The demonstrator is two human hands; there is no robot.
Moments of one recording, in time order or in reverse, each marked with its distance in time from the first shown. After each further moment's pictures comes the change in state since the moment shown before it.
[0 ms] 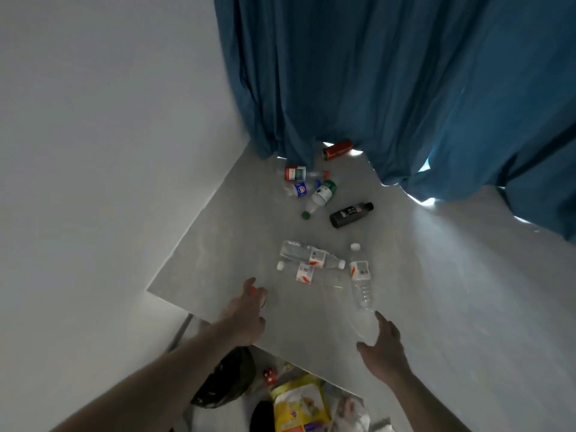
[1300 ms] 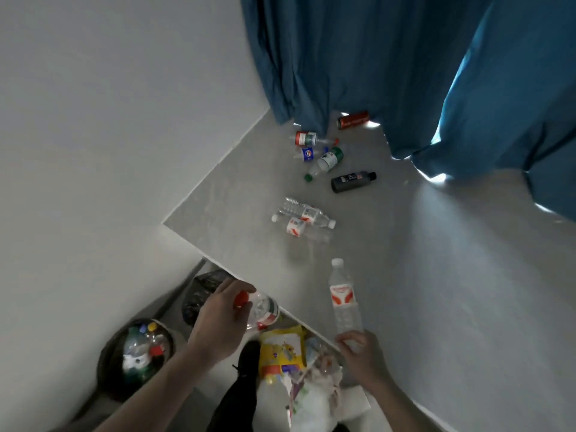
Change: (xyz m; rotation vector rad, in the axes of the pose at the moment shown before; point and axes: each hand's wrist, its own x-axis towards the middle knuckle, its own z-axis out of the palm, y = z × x) left_hand -0.171 0.095 0.110 -0.335 0.590 0.002; right_hand -0.023 0.163 -0.001 0.118 -0.116 -0.268
